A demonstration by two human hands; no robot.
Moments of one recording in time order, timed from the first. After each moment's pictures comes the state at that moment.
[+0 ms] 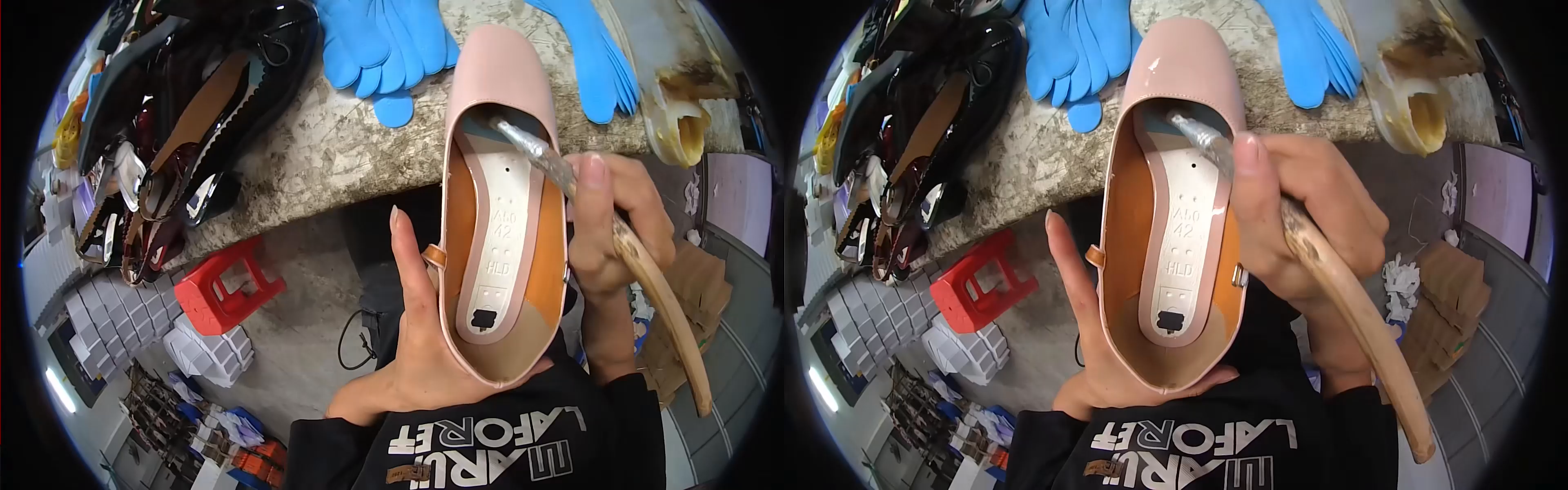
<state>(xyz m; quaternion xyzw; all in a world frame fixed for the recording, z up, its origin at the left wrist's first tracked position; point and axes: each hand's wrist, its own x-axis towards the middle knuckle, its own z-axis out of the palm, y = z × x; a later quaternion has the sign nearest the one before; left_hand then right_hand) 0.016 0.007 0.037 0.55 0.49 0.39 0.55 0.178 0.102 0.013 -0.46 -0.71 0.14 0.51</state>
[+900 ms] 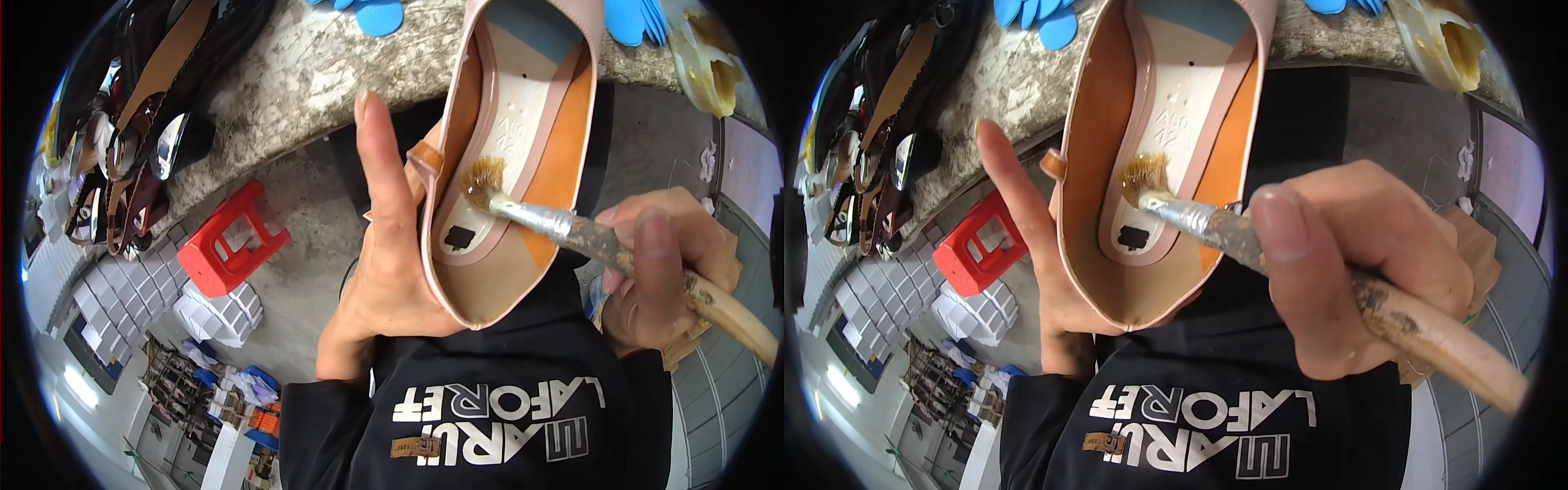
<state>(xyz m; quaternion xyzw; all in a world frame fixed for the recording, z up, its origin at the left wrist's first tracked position) 0.000 0.006 0.010 0.58 0.46 0.44 0.51 0.198 0.046 0.053 -0.47 -0.66 0.39 0.44</state>
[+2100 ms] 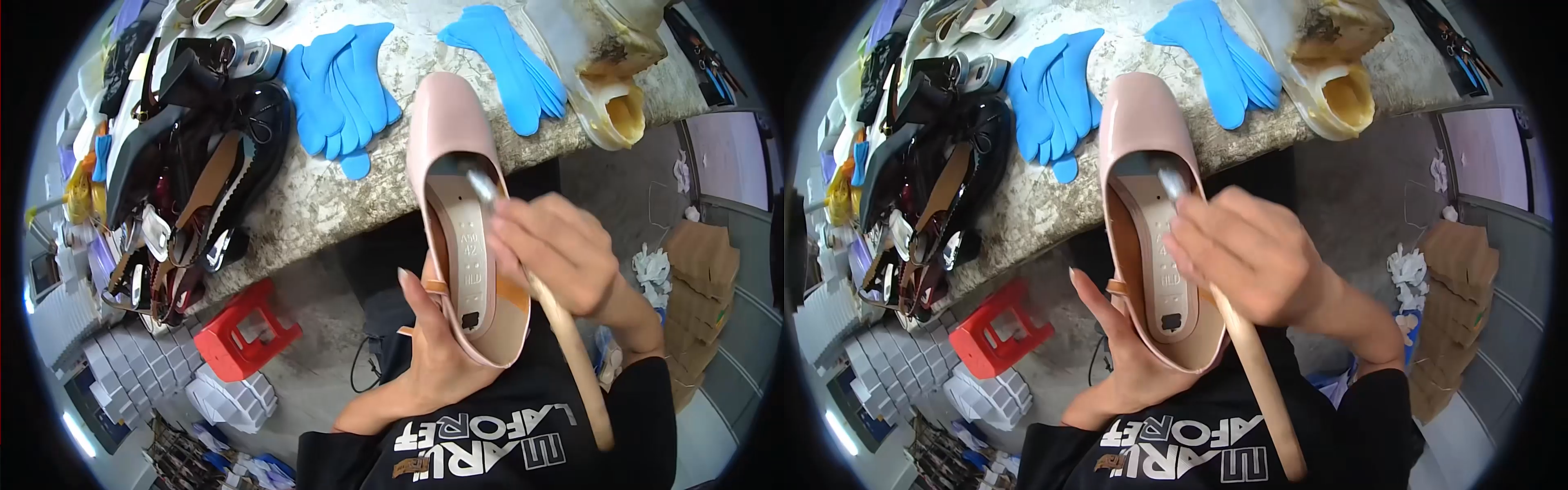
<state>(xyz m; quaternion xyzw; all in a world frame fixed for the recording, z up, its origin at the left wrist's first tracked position) 0.053 -0.005 0.024 0.65 0.48 0.41 0.43 0.215 0.088 0.034 -0.32 -0.87 0.06 0.37</state>
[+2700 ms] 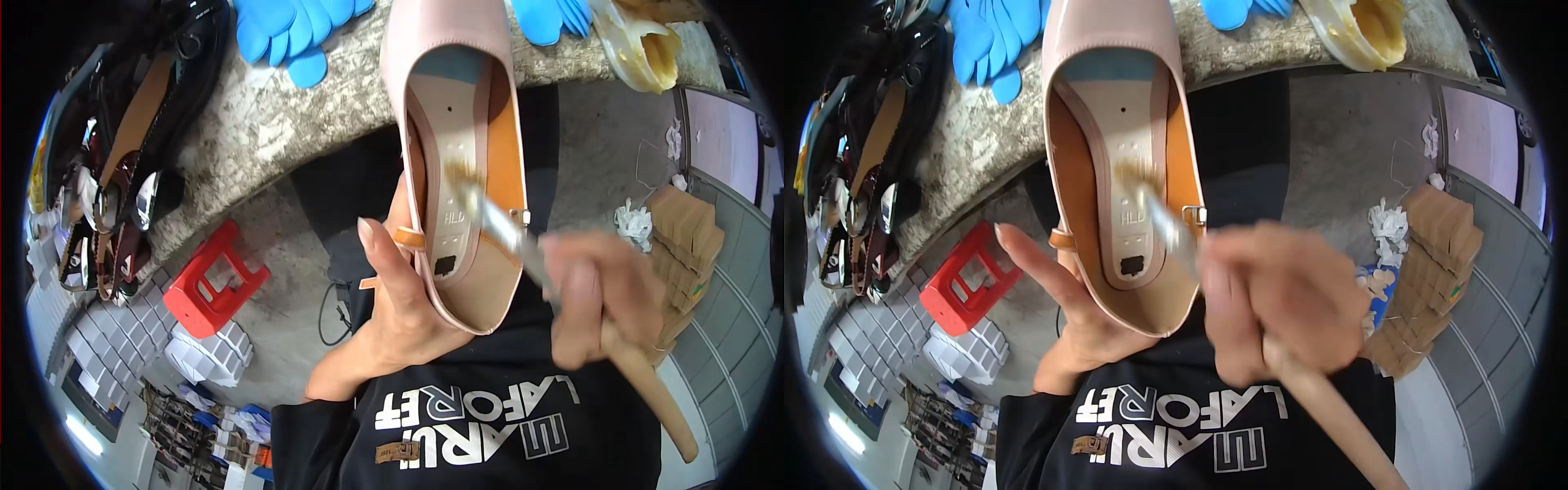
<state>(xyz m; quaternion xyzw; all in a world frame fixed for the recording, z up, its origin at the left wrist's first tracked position) 0.041 0.003 0.012 0.51 0.44 0.45 0.58 0.209 0.016 0.046 -0.48 -0.71 0.24 0.46</state>
